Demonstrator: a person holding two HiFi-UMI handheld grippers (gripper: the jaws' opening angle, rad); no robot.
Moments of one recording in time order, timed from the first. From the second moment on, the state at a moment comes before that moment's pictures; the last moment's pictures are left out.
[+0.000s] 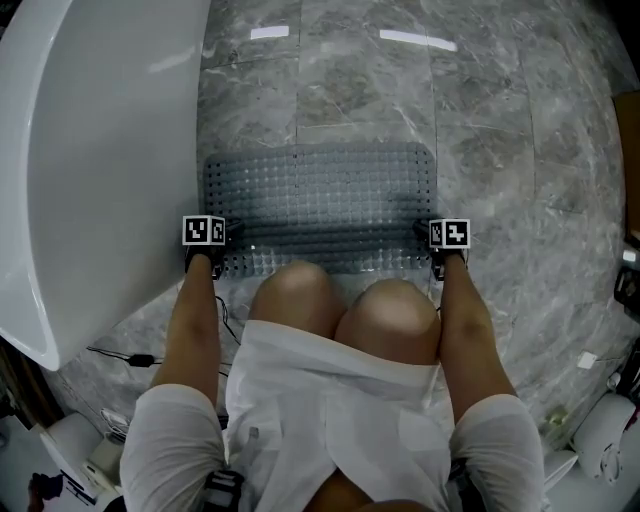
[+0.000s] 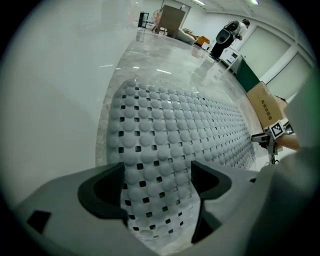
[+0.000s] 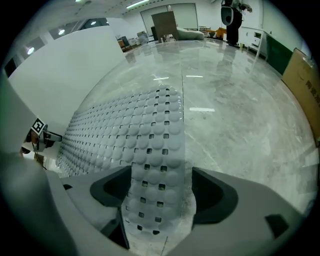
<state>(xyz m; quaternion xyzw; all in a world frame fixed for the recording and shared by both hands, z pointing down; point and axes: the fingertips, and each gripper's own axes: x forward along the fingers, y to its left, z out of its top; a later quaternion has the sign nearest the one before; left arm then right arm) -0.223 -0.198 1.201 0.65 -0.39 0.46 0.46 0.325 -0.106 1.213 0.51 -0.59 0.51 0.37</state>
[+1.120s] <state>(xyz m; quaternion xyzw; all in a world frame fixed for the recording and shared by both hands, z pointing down) -0.244 -0.193 1.231 0.63 -0.40 0.49 0.44 0.328 -0.104 1.217 0.48 -0.59 0.53 0.37</state>
